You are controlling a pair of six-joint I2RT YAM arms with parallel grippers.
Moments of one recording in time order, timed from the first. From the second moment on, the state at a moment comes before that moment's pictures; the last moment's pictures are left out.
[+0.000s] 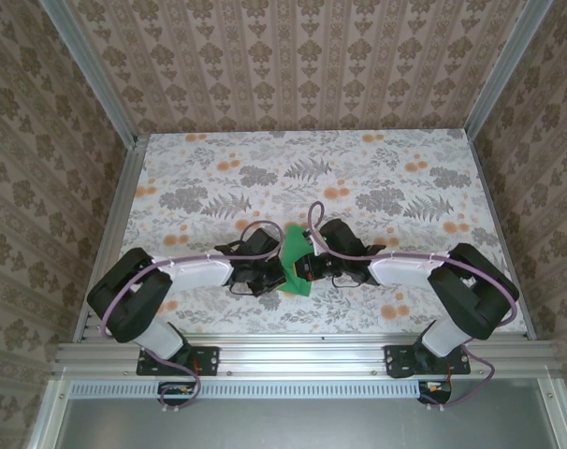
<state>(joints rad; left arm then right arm) -0.84 1.54 0.70 -0.27 0.24 -1.20 0.70 1.57 0.68 0.11 -0.43 0.58</state>
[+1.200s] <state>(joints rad) -0.86 1.60 0.83 -0.50 0.17 -1.06 0.64 1.73 0.76 0.04 -0.43 0.36</state>
